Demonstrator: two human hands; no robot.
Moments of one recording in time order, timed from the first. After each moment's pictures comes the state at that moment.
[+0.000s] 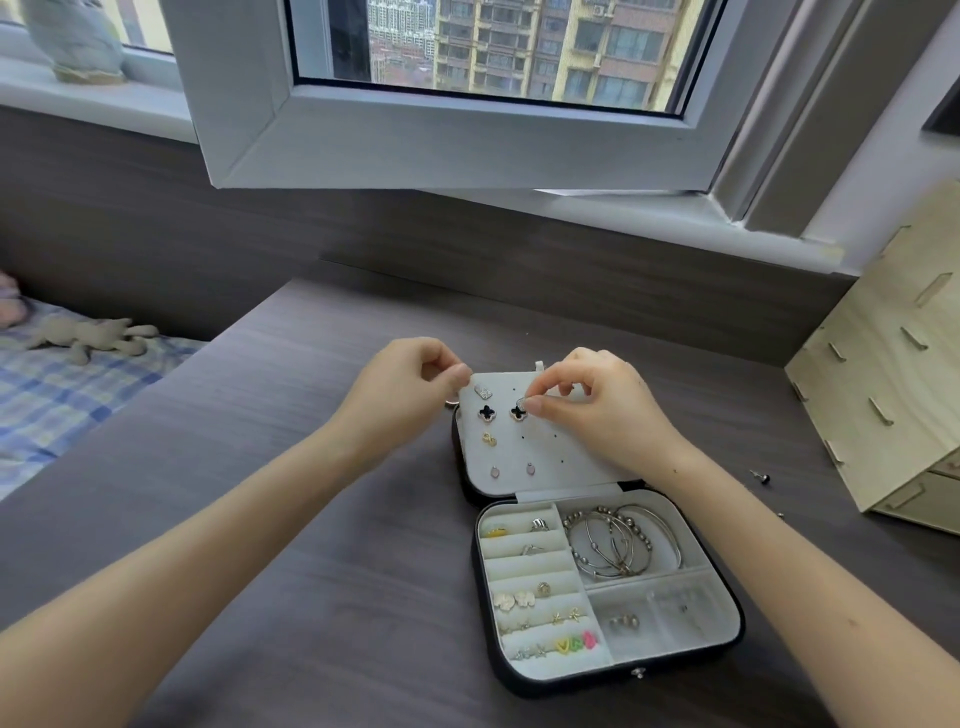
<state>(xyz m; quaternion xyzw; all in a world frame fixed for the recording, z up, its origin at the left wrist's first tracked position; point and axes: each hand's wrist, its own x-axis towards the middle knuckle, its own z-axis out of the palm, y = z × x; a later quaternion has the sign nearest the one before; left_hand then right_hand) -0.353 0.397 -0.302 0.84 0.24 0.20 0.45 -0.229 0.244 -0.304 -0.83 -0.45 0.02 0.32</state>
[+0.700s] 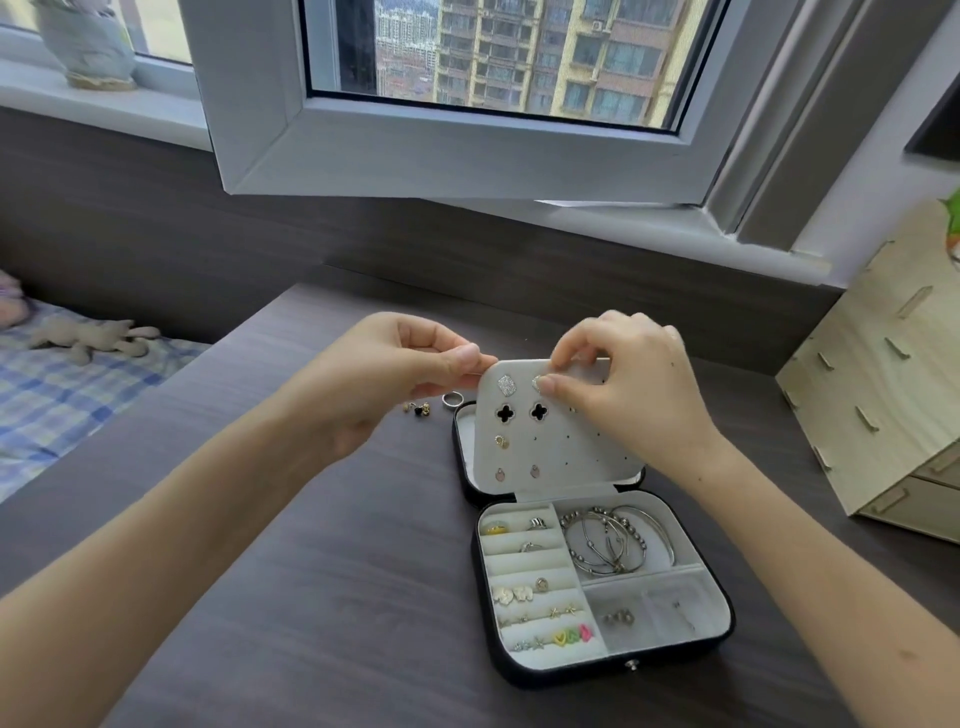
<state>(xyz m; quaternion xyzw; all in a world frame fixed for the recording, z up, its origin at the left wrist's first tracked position) -0.383 0.394 -0.262 0.72 0.14 0.12 0.66 -0.246 0.236 -0.266 -0.83 -0.46 -0.17 0.26</state>
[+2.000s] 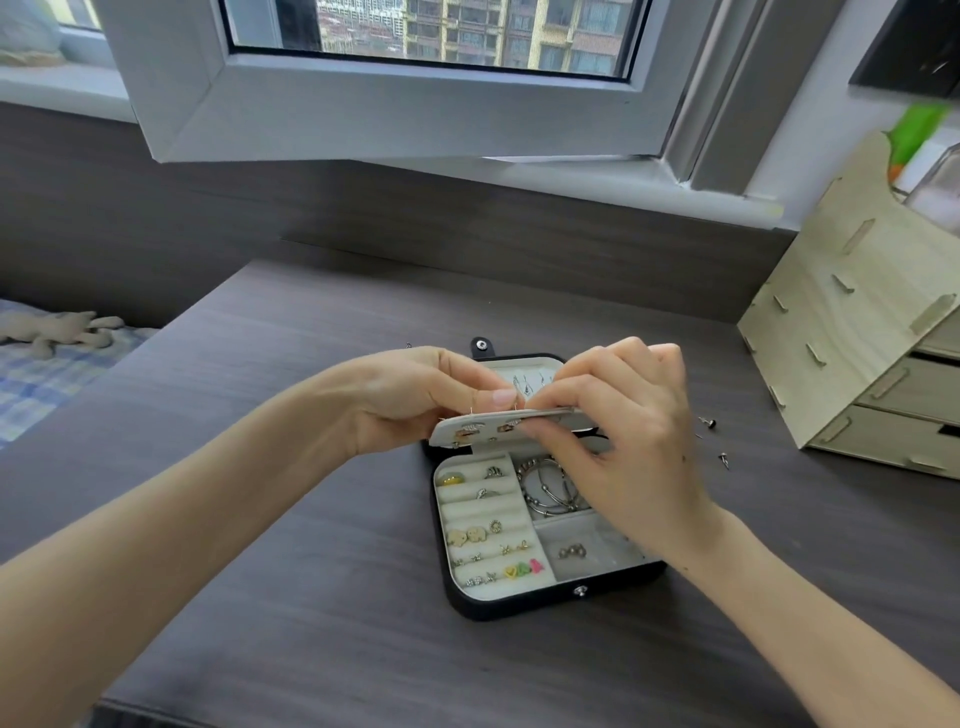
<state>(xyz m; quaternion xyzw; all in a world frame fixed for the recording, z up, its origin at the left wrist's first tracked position) -0.358 0.356 -0.282 0.69 0.06 -0.14 0.70 -0.281 0.179 -0.306 -0.67 -0.55 -0.36 0.33</state>
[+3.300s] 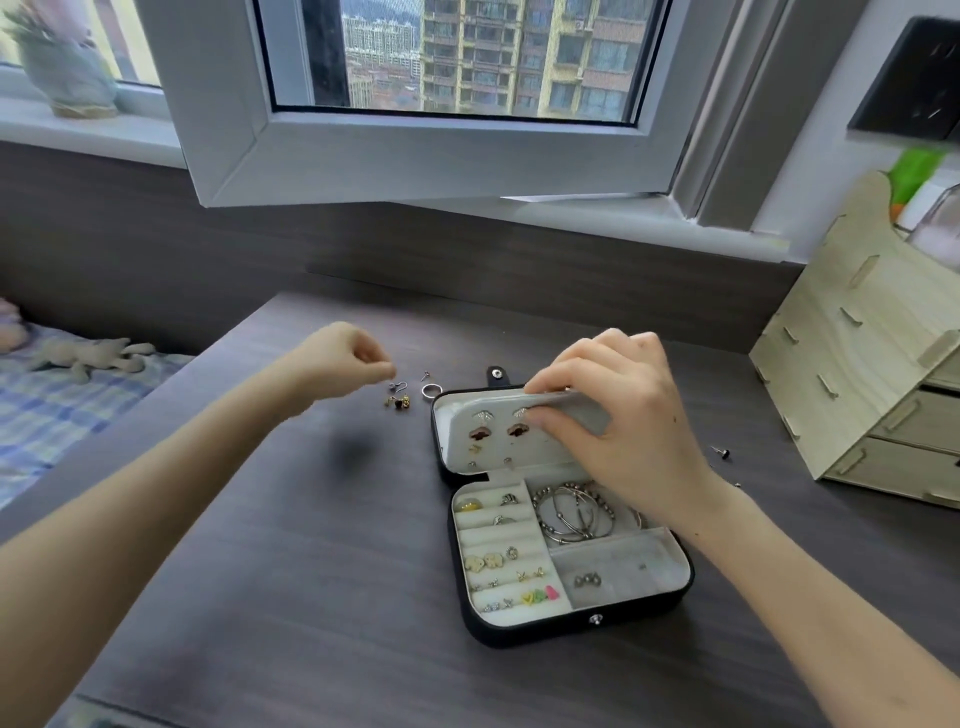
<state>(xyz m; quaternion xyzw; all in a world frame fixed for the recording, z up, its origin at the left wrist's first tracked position) -0.356 0.444 -0.294 0.90 0.27 0.08 0.33 -0.265 0.196 -0.285 -0.68 -0.58 -0.29 0.33</state>
